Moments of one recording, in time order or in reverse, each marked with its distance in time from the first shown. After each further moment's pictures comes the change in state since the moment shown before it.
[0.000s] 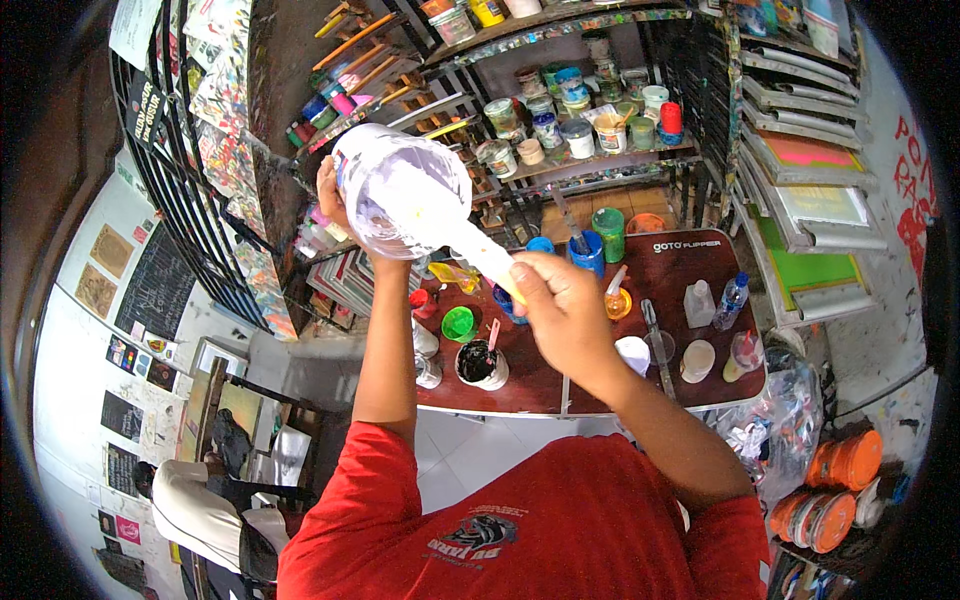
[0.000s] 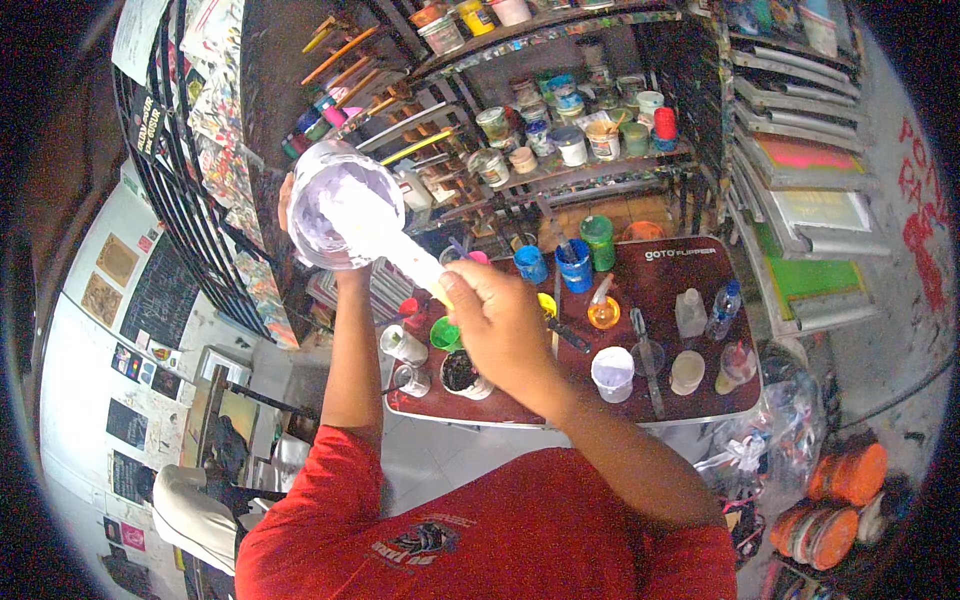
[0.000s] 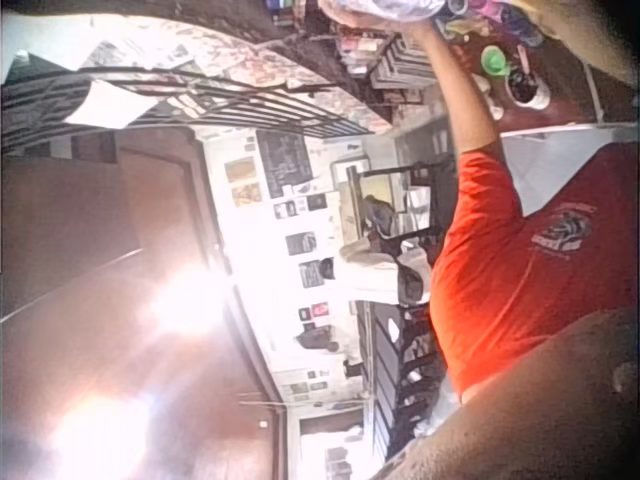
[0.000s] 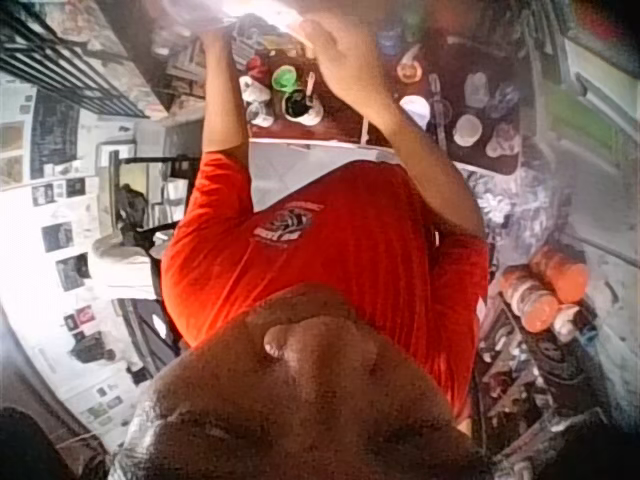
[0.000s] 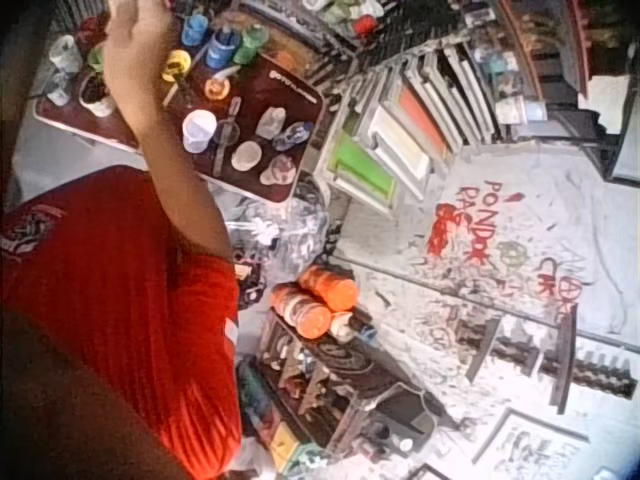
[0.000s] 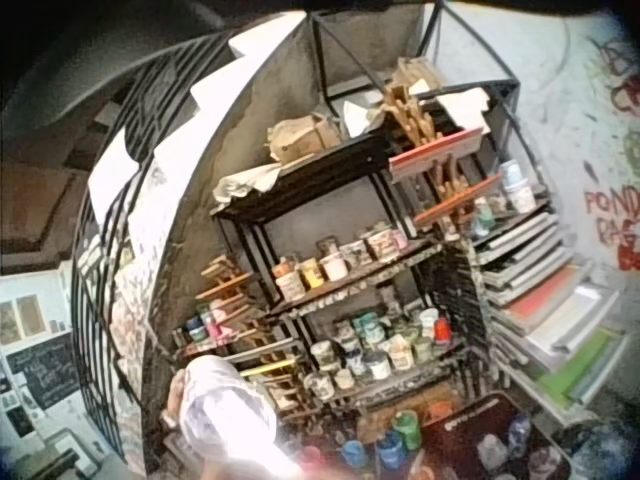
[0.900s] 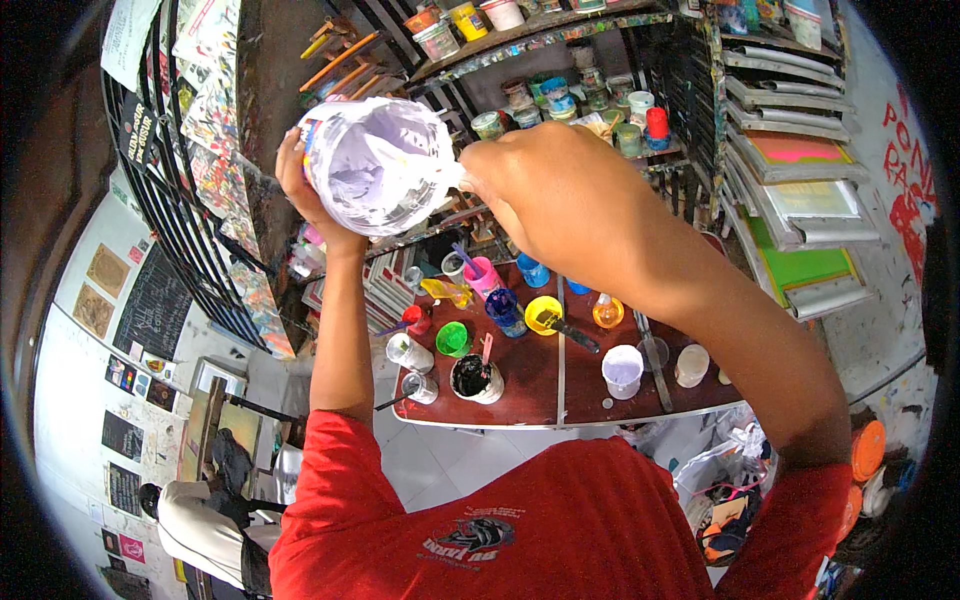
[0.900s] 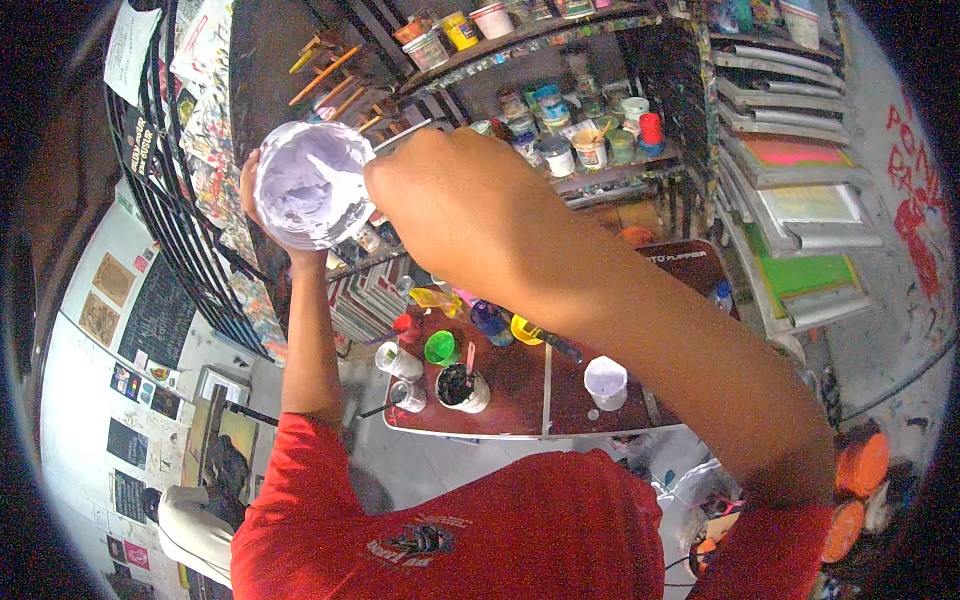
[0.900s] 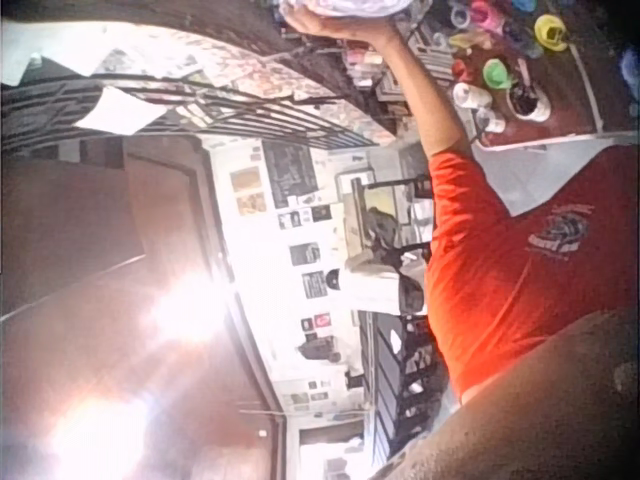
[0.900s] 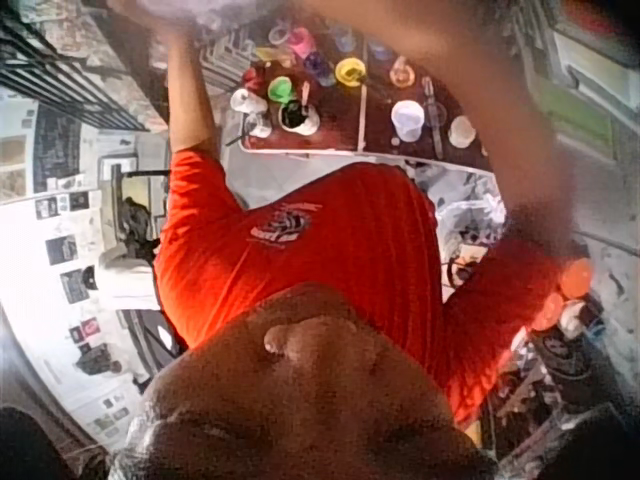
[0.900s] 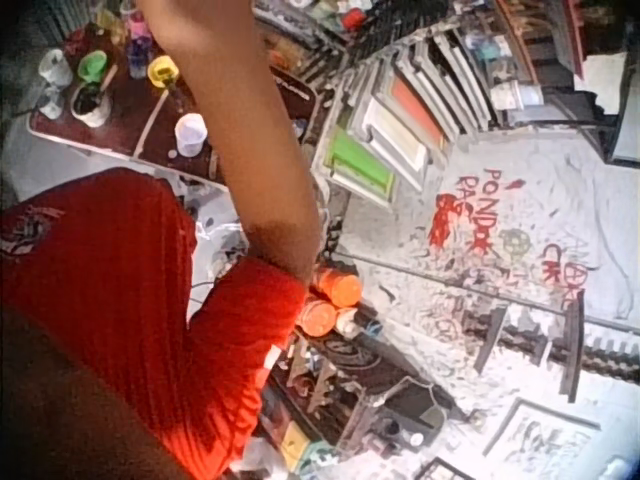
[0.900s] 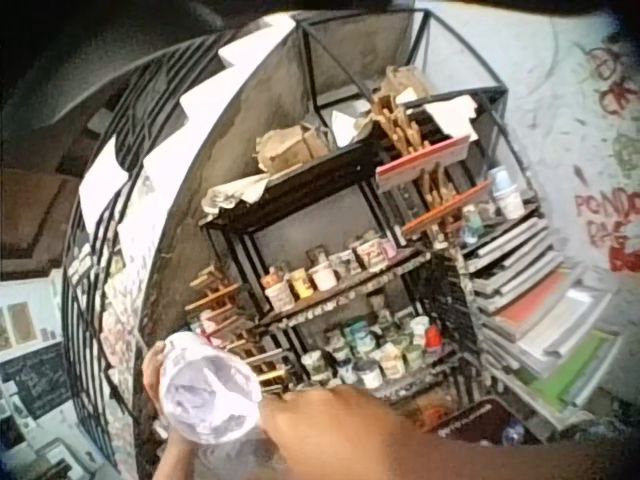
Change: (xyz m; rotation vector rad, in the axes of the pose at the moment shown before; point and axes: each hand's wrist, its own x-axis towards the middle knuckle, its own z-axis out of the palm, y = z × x) left_hand 0.071 0.006 0.013 -0.056 -0.018 0.235; right_hand 0.099 -0.093 -0.039 -1.039 -0.331 -0.638
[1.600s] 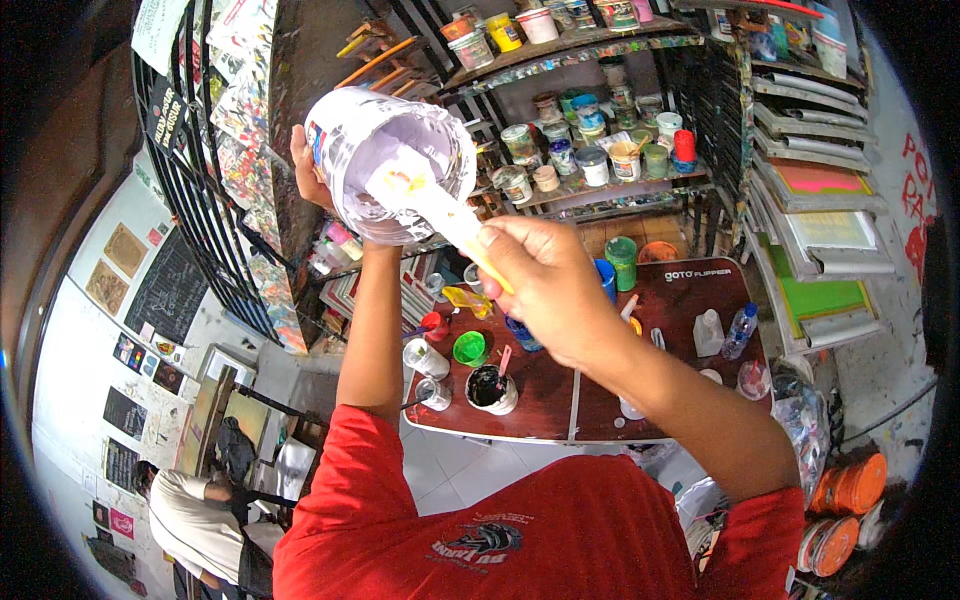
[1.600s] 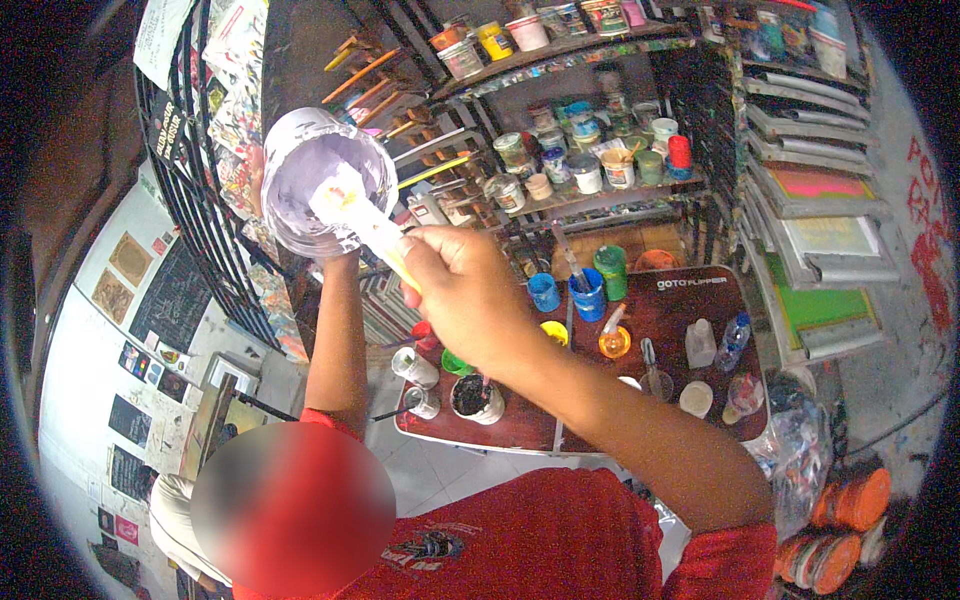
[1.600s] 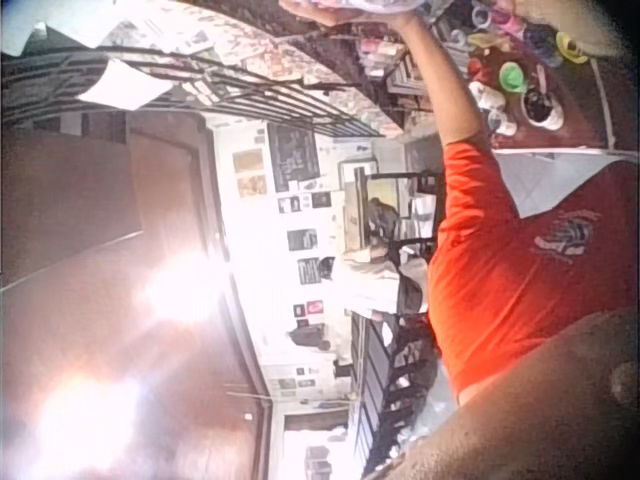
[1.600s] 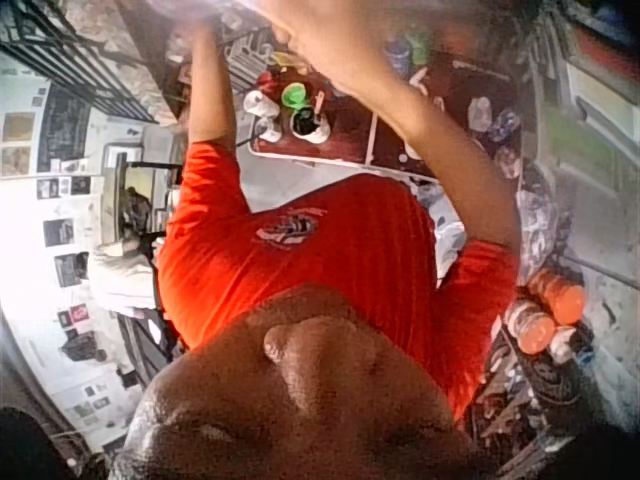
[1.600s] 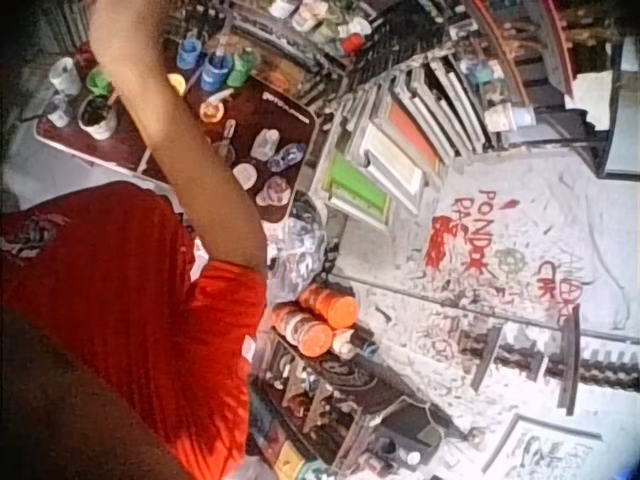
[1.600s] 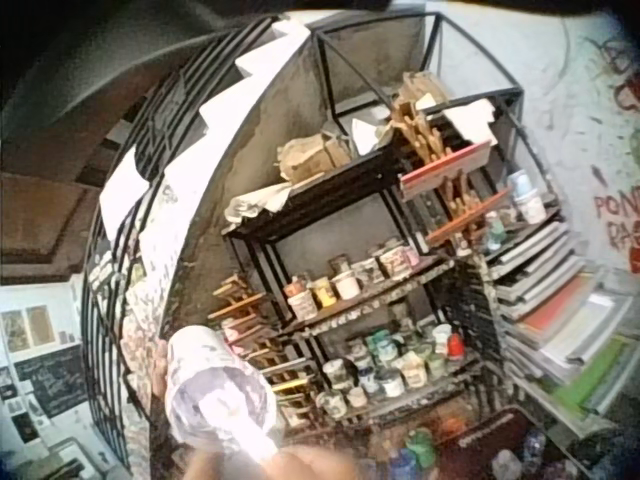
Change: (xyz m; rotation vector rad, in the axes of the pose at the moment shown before) left_hand 0.013 -0.002 0.023 -0.201 0.273 -0.056; right_hand -0.017 -0.046 0.066 1.465 0.076 0.639
